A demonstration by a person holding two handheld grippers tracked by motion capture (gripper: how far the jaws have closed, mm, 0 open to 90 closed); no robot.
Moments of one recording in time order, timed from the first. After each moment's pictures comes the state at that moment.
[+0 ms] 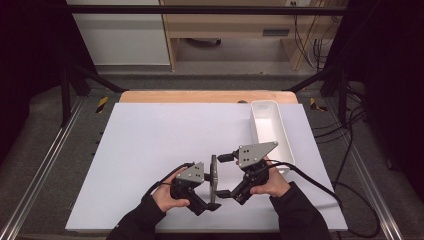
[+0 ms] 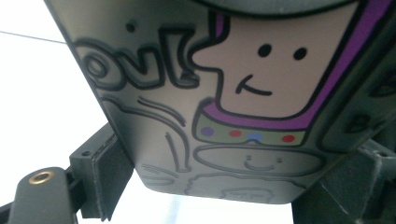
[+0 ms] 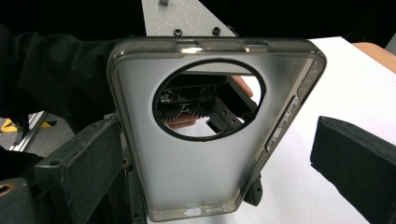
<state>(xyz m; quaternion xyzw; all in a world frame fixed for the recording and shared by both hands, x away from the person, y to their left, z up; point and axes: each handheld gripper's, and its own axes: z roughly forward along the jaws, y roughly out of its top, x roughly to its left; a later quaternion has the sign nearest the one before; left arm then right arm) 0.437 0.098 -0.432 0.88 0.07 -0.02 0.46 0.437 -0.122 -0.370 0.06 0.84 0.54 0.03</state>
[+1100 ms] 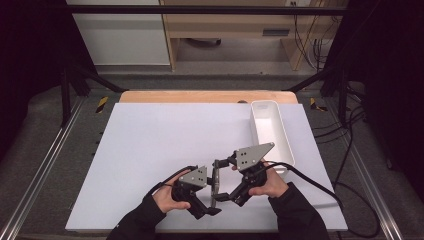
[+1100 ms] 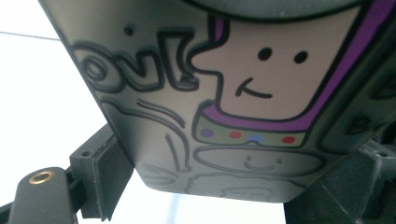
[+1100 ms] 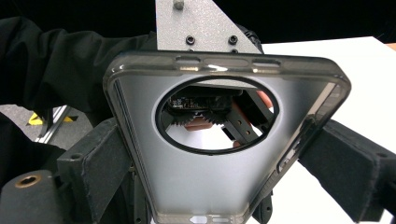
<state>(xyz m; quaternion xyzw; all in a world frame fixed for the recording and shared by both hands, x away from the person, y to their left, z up) 0.434 0.093 -0.435 0.89 0.04 -0.03 0.45 0.437 -0.118 -0.377 0.03 0.84 0.55 0.00</state>
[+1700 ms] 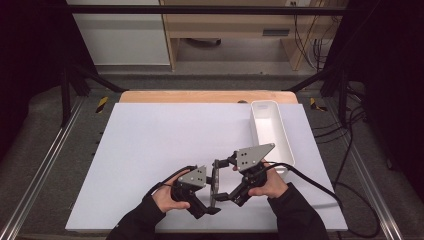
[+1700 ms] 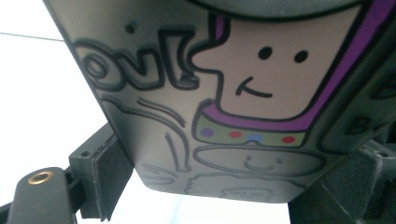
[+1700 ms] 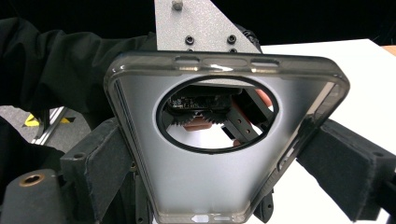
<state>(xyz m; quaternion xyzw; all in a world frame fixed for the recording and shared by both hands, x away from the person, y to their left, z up) 0.434 0.094 -0.435 0.89 0.04 -0.02 0.45 0.436 -0.118 -0.377 0.03 0.84 0.55 0.00</state>
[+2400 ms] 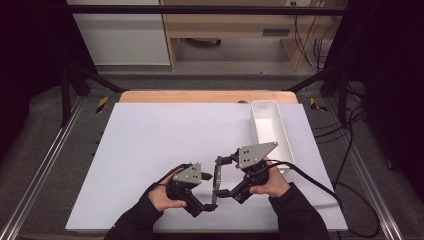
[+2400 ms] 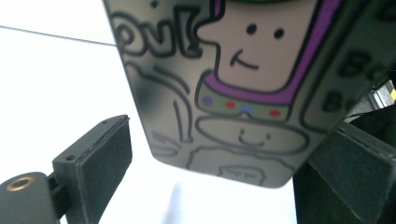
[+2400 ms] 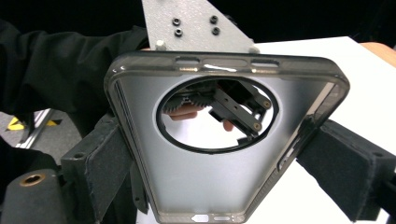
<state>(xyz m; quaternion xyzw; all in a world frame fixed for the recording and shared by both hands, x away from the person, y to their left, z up) 0.434 0.107 -0.429 0.89 0.07 0.01 0.46 0.438 -0.123 -0.372 0.05 0.84 0.54 0.02</state>
